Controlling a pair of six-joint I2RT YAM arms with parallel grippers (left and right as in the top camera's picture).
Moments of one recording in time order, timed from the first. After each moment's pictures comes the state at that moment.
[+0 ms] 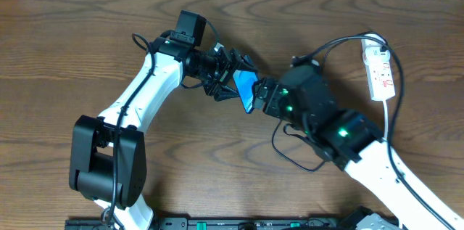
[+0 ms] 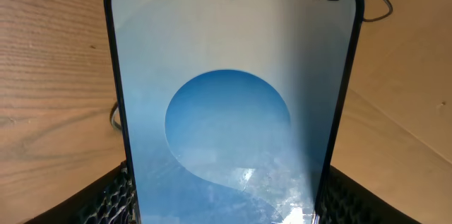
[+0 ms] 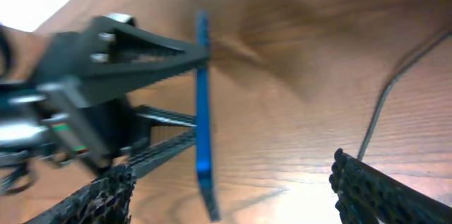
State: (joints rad) left arm -0.30 1.83 1.38 -0.72 0.91 -1.02; right arm 0.66 1.25 1.08 -0.63 0.10 0.95
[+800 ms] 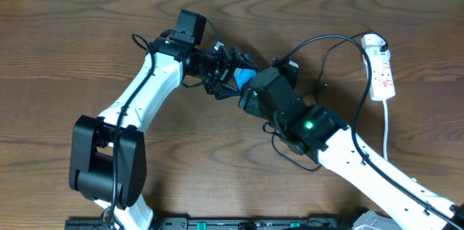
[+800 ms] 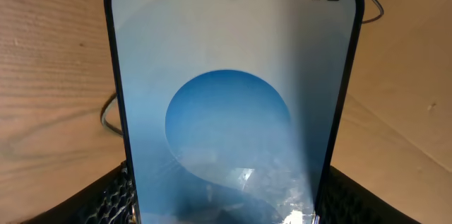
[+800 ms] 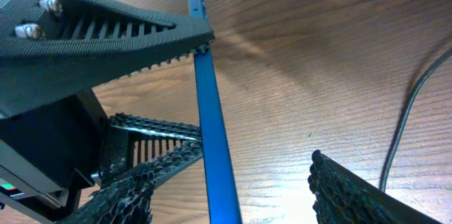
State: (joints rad) left arm -0.30 1.83 1.38 -0.70 0.93 -1.06; right arm 0.76 1.39 1.08 -0.53 0.21 1.02
